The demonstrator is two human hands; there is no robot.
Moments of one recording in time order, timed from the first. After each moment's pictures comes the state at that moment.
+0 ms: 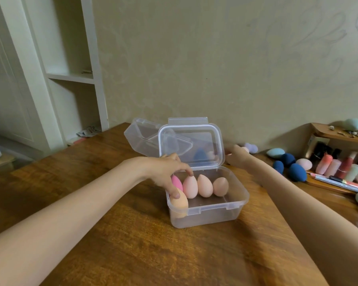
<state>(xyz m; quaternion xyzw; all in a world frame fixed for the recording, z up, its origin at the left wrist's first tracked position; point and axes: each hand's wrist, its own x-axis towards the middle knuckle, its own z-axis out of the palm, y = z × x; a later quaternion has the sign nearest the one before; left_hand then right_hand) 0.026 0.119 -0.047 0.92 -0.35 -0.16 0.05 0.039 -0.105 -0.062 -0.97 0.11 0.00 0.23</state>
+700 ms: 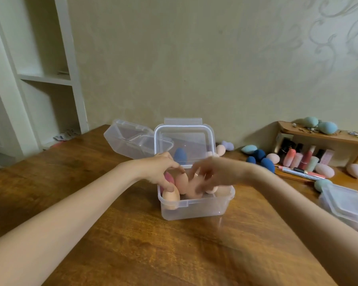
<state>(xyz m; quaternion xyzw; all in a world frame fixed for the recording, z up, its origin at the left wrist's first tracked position) 0.021 0.096 -0.054 0.91 -0.39 -0.12 0.08 -0.057 -0.085 -0.031 -0.96 -0.13 0.13 0.19</state>
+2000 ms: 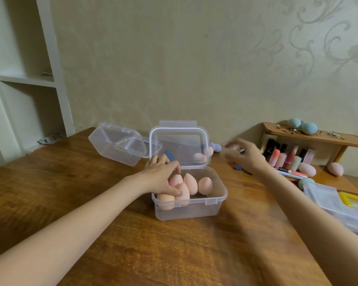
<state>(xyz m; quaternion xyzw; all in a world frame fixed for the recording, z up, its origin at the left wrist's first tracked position) 0.010 0.060 -0.074 0.93 -0.36 -0.02 0.08 -0.050 -0.179 -0.049 -0.90 0.10 -0.20 0.37</state>
